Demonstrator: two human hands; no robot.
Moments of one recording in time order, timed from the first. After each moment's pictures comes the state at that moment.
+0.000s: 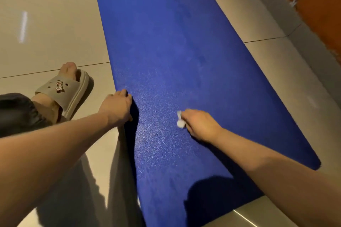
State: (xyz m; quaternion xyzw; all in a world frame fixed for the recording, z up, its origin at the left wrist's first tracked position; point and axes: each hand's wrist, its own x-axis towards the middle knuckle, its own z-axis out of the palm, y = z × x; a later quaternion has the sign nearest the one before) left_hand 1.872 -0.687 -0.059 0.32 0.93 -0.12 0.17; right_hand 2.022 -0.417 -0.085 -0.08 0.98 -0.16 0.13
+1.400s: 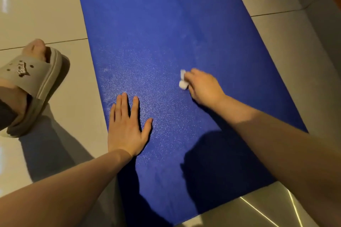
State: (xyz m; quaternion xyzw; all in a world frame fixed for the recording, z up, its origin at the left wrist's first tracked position) left_hand 2.001 -0.641 -0.126 0.17 0.98 0.07 0.06; right_hand 1.964 -0.353 -0.099 -0.04 0.99 -0.13 0.04
